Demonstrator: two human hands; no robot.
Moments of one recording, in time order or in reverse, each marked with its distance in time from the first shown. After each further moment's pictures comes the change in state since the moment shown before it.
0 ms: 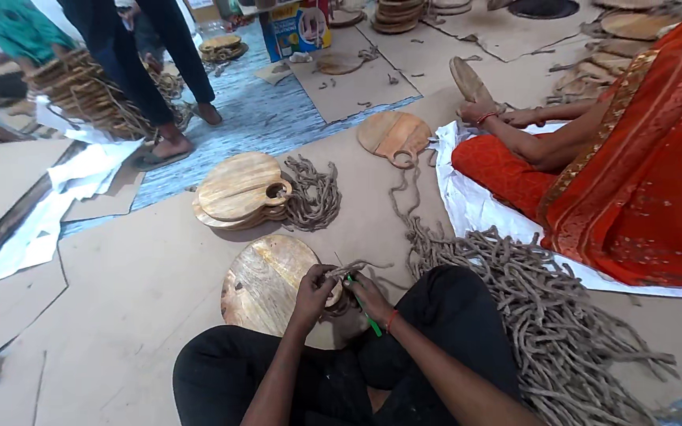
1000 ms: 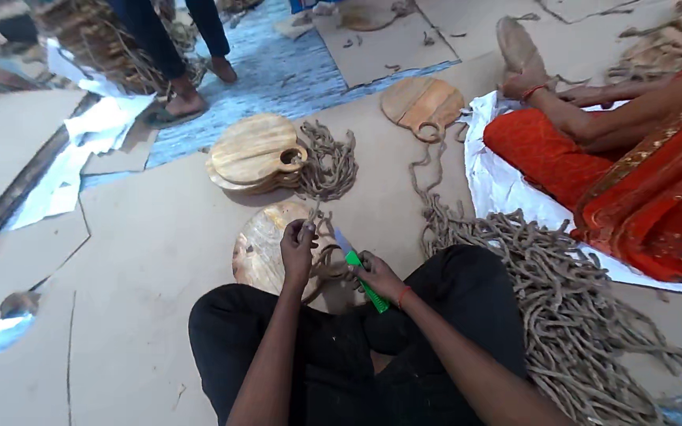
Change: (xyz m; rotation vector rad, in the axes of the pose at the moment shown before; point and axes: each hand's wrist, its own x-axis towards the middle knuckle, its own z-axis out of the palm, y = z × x) left_hand 0.002 0.025 -0.025 -0.100 0.470 -0.037; right_hand -0.006 -0.002 0.002 -0.157 -0.111 0.224
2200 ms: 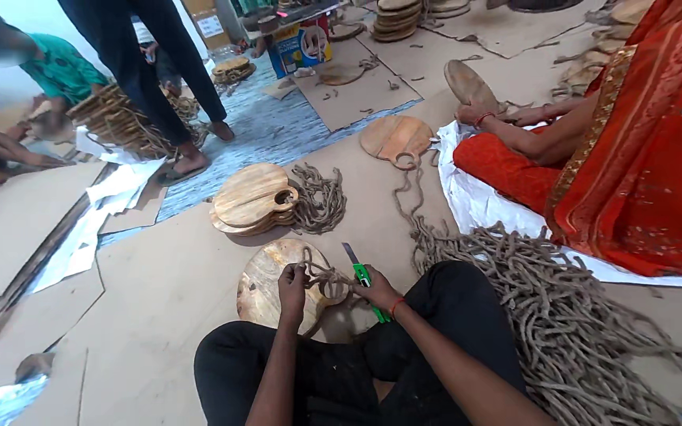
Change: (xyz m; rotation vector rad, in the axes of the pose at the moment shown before) left_hand -0.003 -0.015 -0.012 0.101 0.009 -0.020; right_hand 0.023 0.012 -0.019 -0.027 0.199 -0.107
